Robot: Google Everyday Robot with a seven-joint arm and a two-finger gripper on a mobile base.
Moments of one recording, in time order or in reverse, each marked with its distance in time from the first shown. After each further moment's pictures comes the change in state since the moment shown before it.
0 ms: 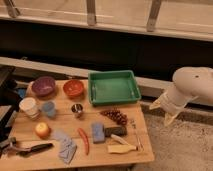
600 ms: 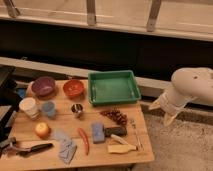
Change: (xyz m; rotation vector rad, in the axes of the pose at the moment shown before) arm 0.006 0.003 0.000 -0.002 -0.030 -0.044
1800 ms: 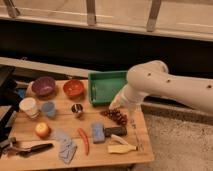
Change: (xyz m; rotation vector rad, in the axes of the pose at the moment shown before) arm 0.152 0.124 -0.001 -0.104 0.064 -0.604
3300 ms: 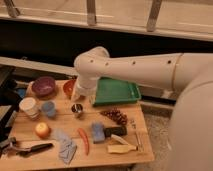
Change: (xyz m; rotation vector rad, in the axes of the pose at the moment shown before) arm 0.006 0.191 0.058 -0.048 0.052 -0.391
